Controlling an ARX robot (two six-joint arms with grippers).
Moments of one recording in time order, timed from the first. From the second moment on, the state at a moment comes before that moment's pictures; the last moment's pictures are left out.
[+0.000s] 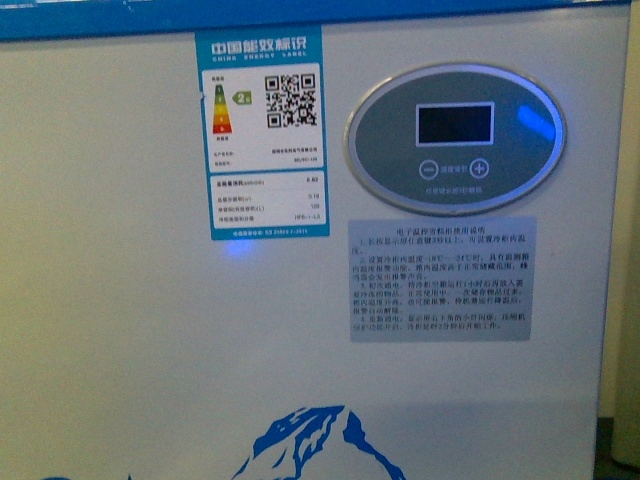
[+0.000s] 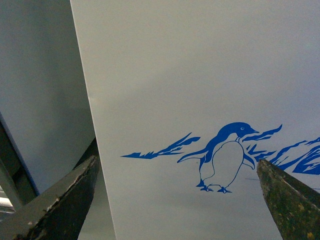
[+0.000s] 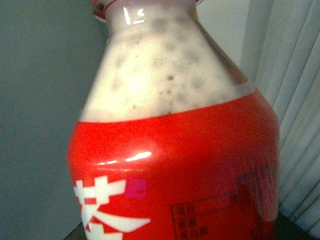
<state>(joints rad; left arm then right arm) 0.00 0.00 0.01 0.00 0.00 0.00 -0.14 1.08 0.71 0.23 0.02 0.14</state>
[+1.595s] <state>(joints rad) 0.00 0.00 0.01 0.00 0.00 0.00 0.23 0.27 0.30 0.06 0.57 0.19</state>
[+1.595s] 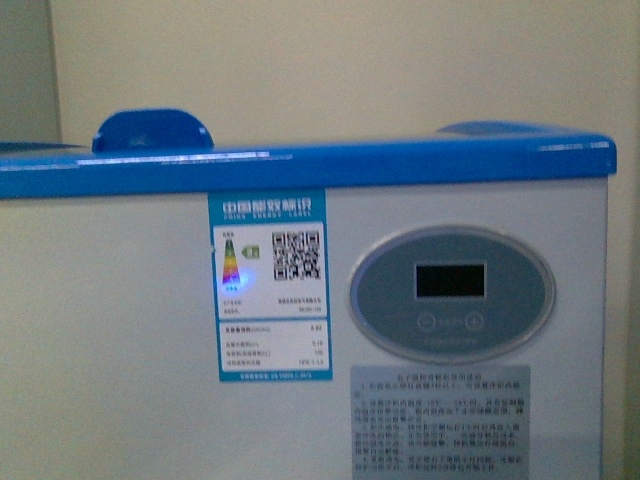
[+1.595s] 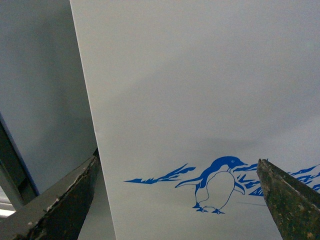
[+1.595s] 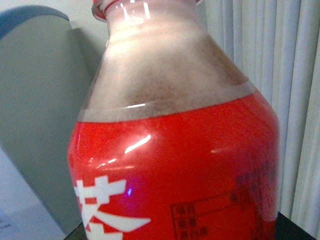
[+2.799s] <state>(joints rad) 0.00 0.00 0.01 0.00 0.00 0.00 0.23 0.27 0.30 0.06 0.57 0.19</state>
